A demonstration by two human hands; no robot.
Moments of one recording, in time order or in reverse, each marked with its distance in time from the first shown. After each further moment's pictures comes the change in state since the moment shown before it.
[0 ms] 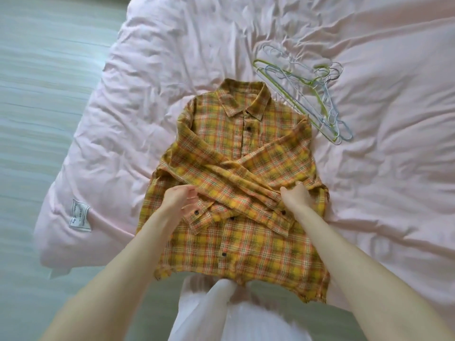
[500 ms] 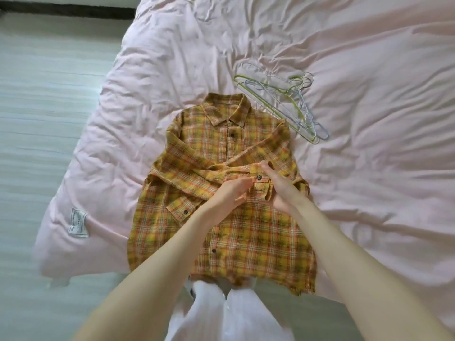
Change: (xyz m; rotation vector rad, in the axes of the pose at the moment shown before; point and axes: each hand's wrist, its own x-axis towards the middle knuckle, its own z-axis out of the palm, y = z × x) left_hand -0.103 0.004 0.101 0.224 -0.632 0.274; right_hand -0.048 -0.003 -0.044 0.928 -0.628 -0.111
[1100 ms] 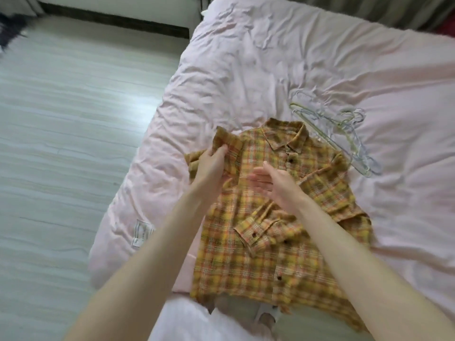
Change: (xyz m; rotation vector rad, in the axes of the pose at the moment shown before) left_hand -0.070 0.075 -0.236 -0.436 0.448 0.239; right_hand 0.037 0.001 0.236 -0.310 0.017 -0.175
